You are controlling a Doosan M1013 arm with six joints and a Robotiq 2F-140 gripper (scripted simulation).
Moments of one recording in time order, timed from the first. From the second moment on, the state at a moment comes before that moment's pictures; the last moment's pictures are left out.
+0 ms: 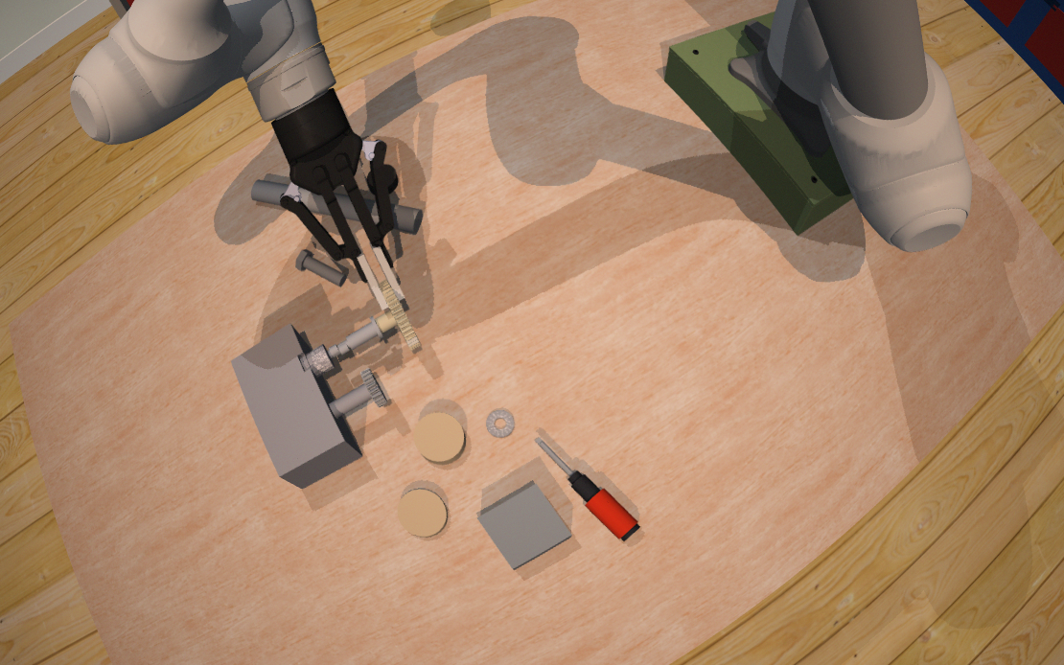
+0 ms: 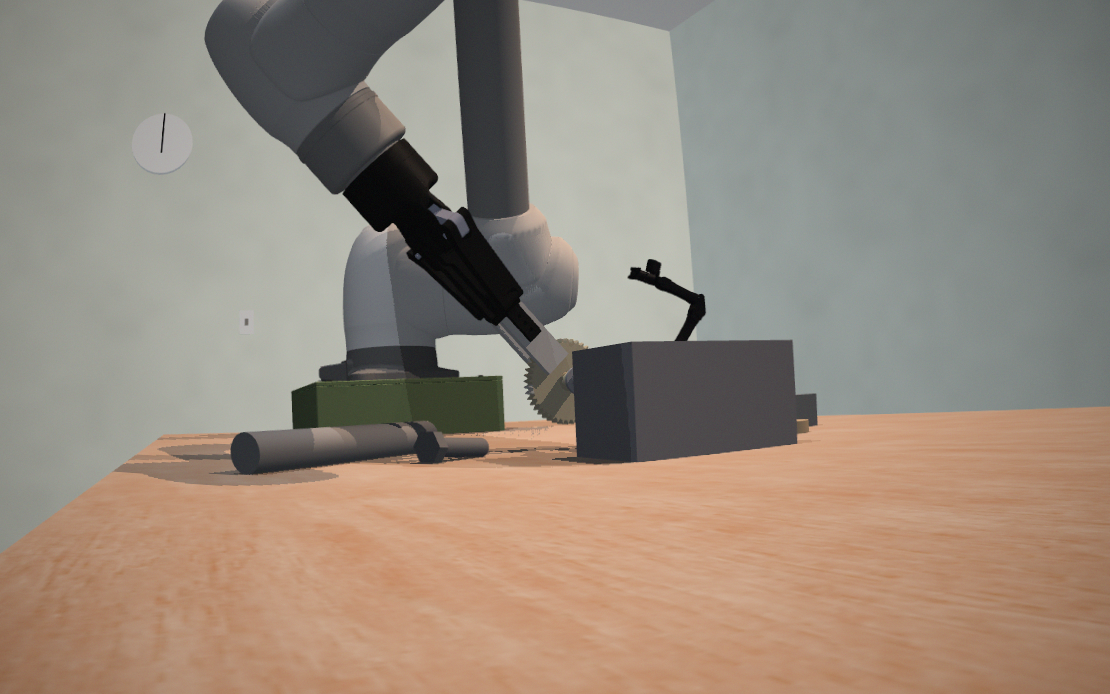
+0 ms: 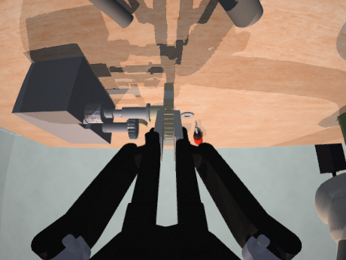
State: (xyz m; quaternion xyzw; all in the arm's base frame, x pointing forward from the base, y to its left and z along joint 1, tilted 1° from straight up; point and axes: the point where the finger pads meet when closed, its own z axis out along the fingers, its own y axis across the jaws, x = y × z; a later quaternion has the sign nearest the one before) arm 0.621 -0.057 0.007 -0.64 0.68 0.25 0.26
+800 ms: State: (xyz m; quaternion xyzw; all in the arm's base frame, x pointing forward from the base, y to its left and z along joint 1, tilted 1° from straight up) arm 0.624 -0.057 0.007 -0.64 0.68 0.25 0.26
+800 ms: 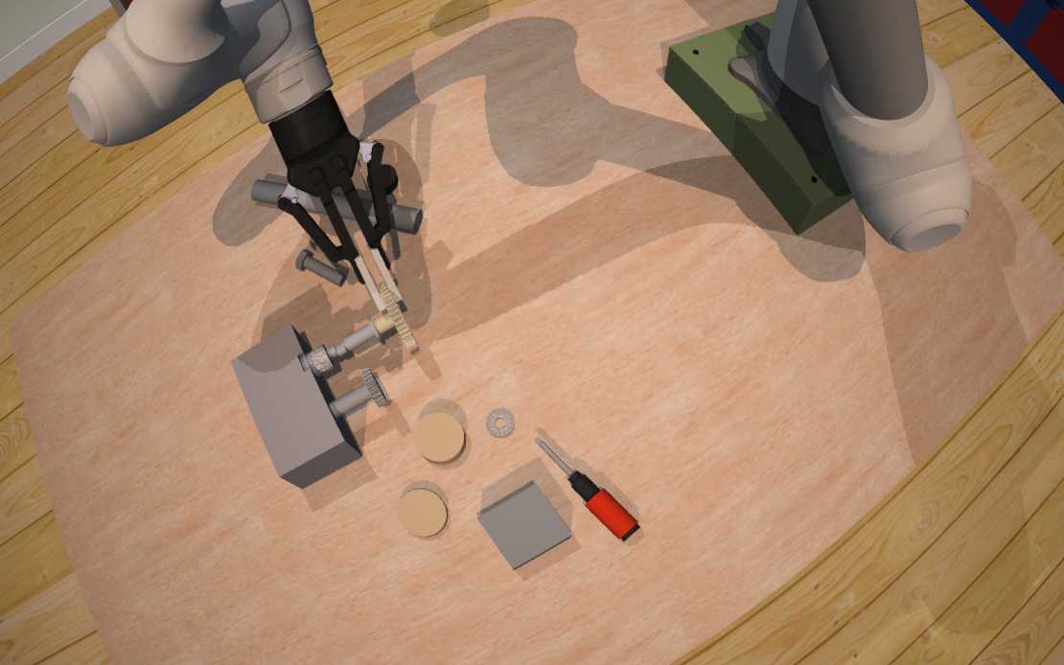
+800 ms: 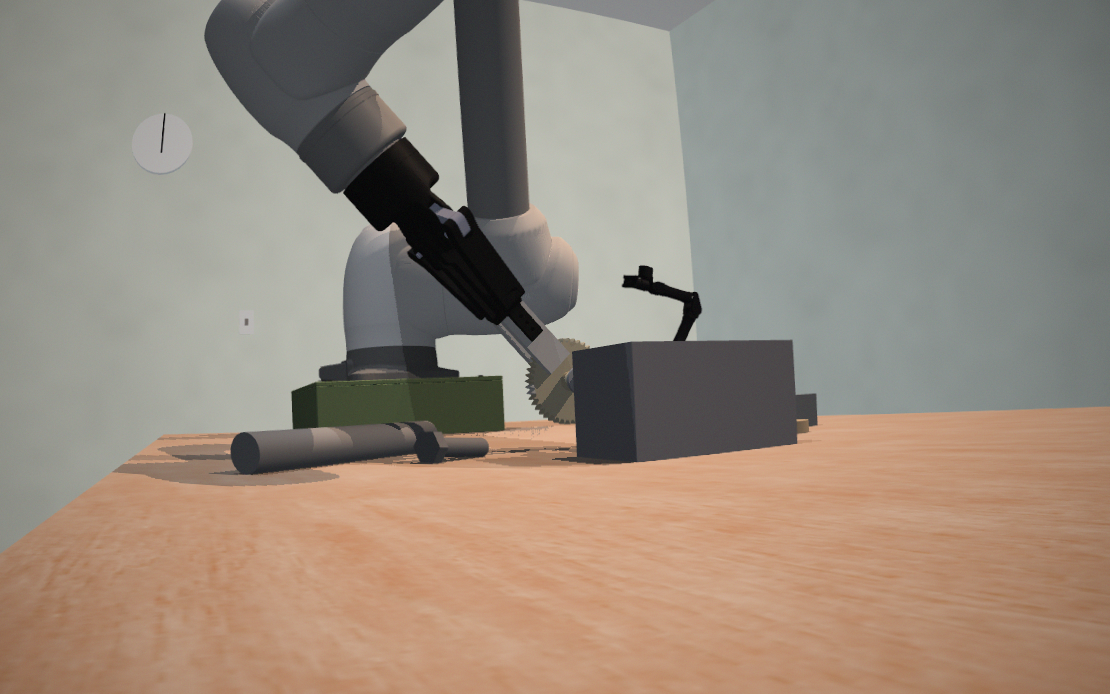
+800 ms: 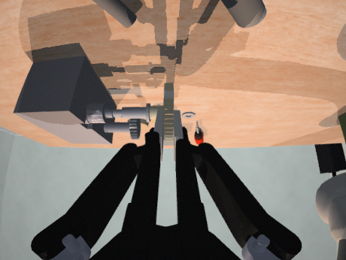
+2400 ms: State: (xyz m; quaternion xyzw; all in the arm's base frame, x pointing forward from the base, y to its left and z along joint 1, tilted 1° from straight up) arm 0.634 -0.058 0.007 -0.64 0.68 0.25 0.26
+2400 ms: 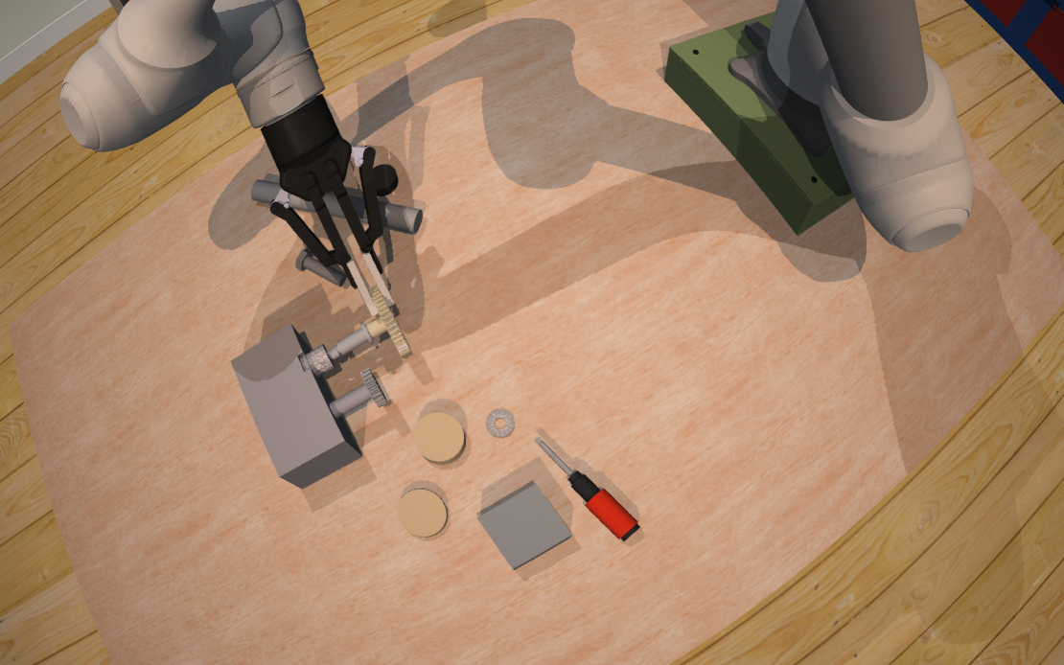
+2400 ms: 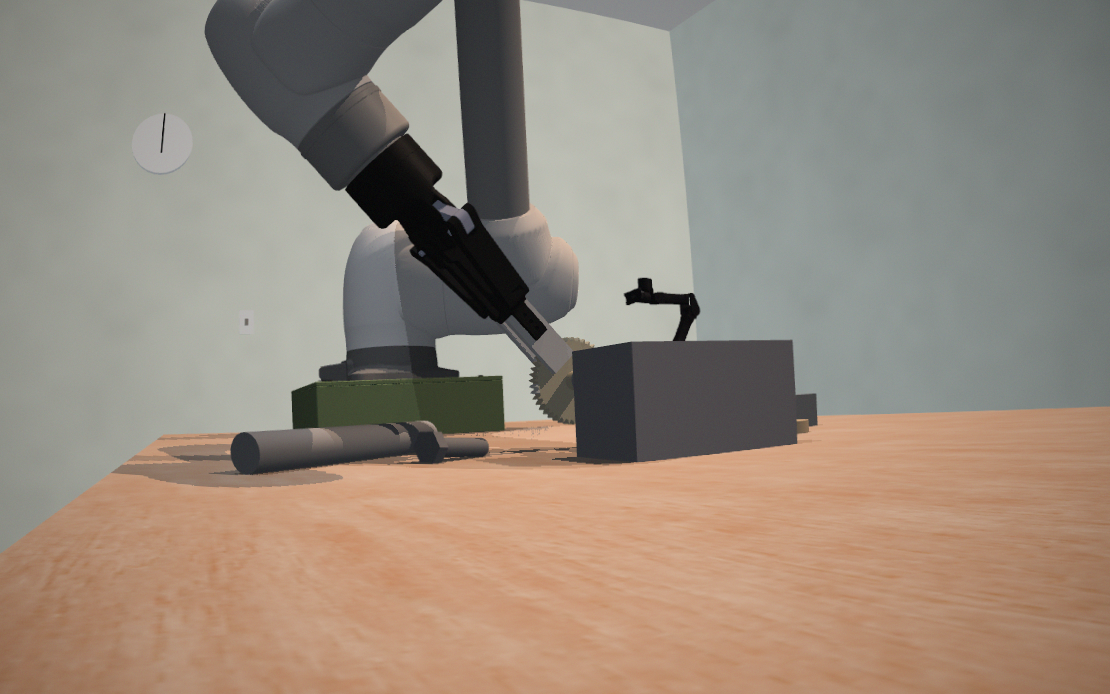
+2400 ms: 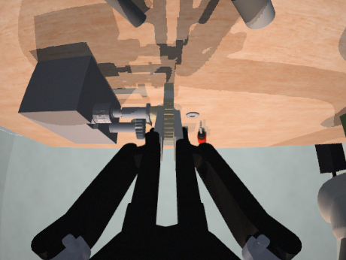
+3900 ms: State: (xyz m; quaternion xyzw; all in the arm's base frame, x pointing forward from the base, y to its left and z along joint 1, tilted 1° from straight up) arm 0.641 -0.058 0.007 -0.64 0.68 0.25 0.26
